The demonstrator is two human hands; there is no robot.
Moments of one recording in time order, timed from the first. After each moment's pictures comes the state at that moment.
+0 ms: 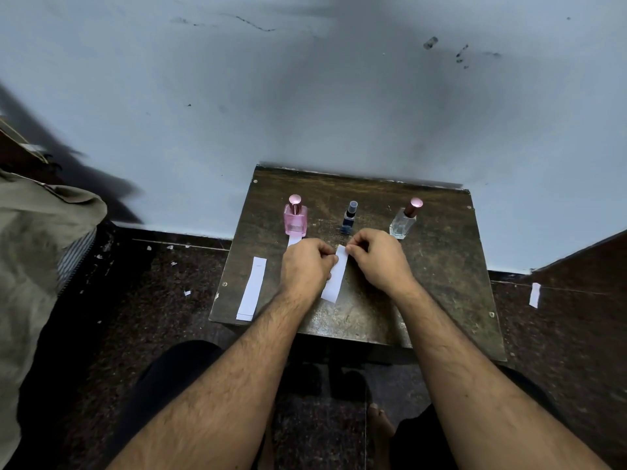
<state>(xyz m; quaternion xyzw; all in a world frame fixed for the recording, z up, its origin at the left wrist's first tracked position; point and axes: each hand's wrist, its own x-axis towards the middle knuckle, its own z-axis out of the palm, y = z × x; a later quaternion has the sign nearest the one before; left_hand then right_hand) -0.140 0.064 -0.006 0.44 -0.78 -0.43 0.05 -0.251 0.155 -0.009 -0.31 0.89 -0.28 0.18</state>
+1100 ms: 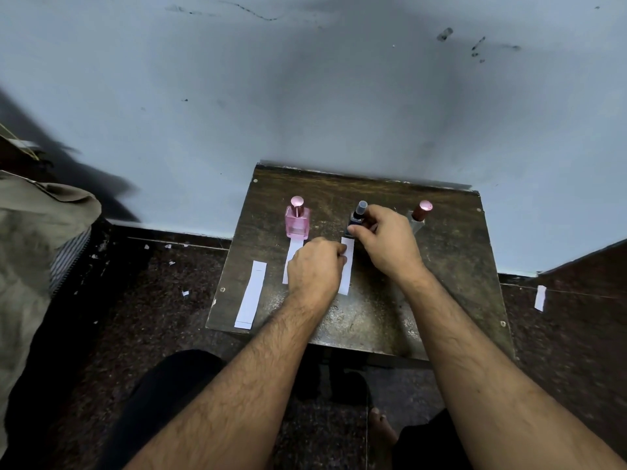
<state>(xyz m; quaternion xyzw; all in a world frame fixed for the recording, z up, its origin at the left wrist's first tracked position) -0.156 0.066 -0.007 0.38 -0.89 -0.25 0.00 -0.271 0.136 0.002 -0.34 0.87 -0.33 0.10</state>
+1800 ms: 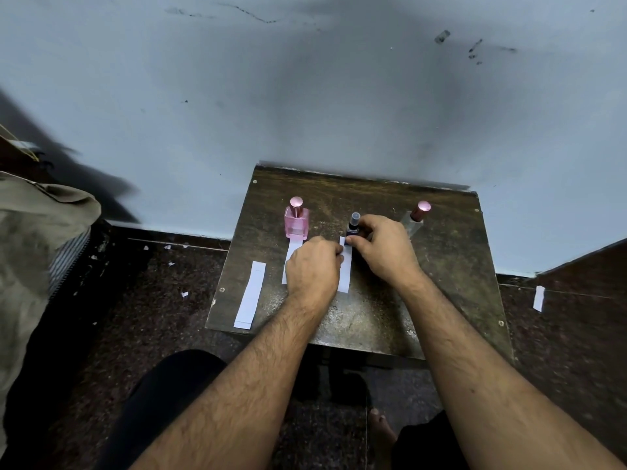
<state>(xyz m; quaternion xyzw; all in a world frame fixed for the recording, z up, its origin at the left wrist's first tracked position) -0.155 0.067 -0.010 0.39 -0.89 -0.23 0.02 -0.265 0.139 0.001 -0.35 0.89 -0.28 0.12</state>
